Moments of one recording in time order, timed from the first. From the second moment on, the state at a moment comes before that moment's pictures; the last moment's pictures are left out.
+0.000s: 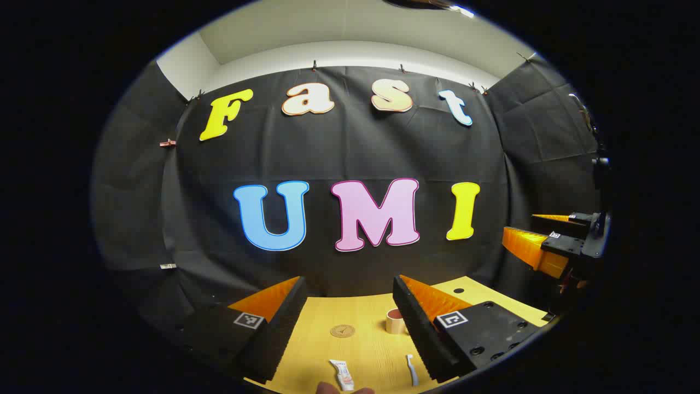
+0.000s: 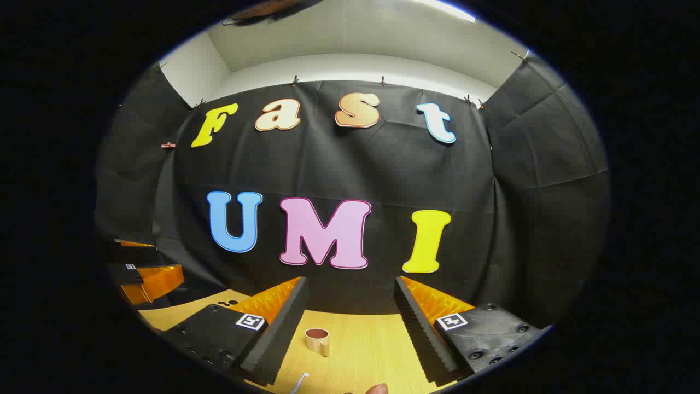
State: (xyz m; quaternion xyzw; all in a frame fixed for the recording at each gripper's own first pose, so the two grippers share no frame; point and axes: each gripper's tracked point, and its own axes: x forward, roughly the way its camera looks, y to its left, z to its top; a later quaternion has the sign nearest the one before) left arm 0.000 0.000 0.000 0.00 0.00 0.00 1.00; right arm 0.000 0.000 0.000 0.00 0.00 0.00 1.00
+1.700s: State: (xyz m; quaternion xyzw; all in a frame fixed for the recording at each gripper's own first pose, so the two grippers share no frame) left arm 0.064 0.003 -0.257 -0.03 0.31 0.02 0.95; right arm 0.007 0.011 -0.078 0.00 0.09 0.02 1.00
